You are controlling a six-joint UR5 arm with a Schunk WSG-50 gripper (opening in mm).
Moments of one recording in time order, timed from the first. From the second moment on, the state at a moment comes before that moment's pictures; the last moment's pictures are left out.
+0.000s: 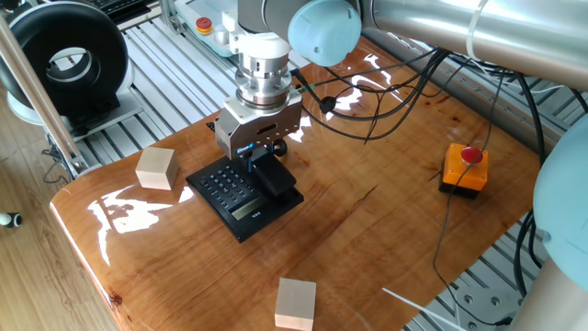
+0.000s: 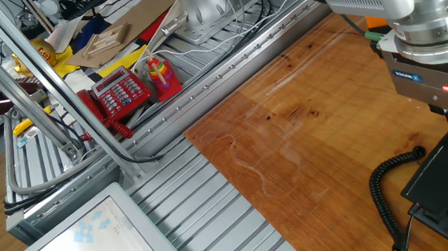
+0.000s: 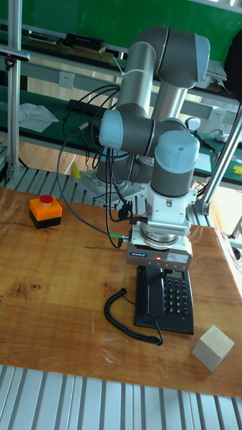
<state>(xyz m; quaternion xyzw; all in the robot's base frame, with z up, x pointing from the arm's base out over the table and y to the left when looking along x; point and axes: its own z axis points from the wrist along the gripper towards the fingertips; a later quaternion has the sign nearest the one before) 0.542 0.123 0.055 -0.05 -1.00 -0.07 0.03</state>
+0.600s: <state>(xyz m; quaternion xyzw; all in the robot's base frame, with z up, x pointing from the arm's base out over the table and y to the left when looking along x) 0.545 0.126 0.055 -0.05 -1.00 -0.07 0.02</state>
